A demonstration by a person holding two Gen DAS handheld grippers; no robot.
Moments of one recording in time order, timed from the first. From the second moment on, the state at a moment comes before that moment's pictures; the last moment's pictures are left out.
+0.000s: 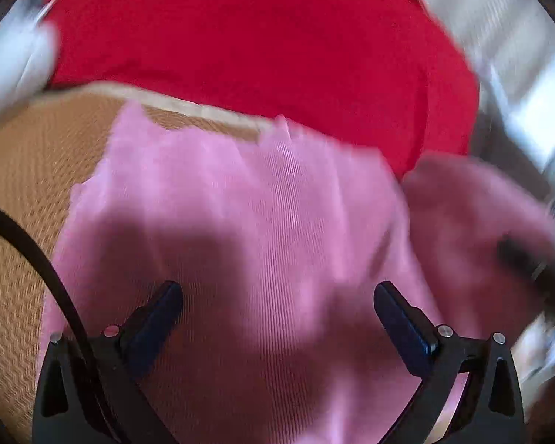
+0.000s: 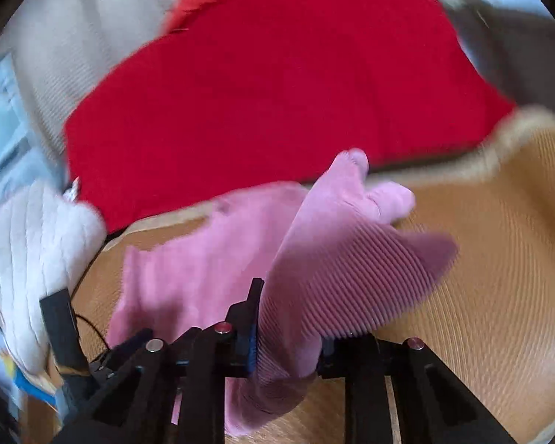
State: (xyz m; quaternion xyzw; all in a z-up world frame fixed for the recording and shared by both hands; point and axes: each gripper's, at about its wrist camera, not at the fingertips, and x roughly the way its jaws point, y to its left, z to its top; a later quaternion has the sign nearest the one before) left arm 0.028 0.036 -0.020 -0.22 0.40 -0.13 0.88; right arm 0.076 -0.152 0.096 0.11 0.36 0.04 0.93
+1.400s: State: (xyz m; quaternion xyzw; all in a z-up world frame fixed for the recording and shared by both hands) left arm 0.068 0.094 0.031 -0.29 0.40 -0.31 0.81; right arm 0.014 -0.013 0.046 -0.14 0.27 0.25 0.92
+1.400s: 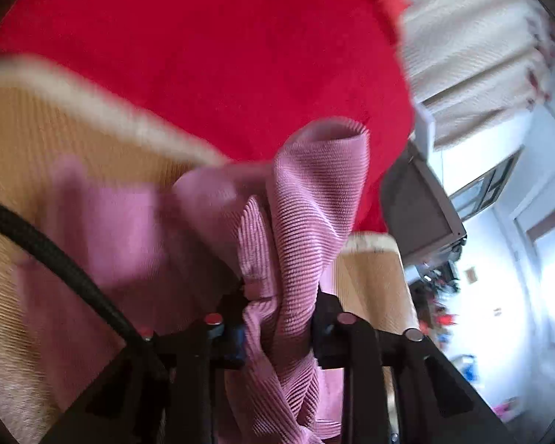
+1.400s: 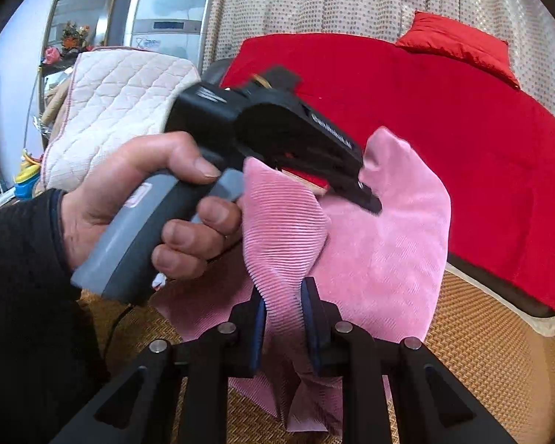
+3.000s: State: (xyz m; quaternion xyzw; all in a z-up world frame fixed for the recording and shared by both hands) left arm 0.113 0.176 -0.001 -0.27 0.47 -0.25 0.80; right arm 0.029 -0.063 -0.005 0.13 0.35 0.37 0.85
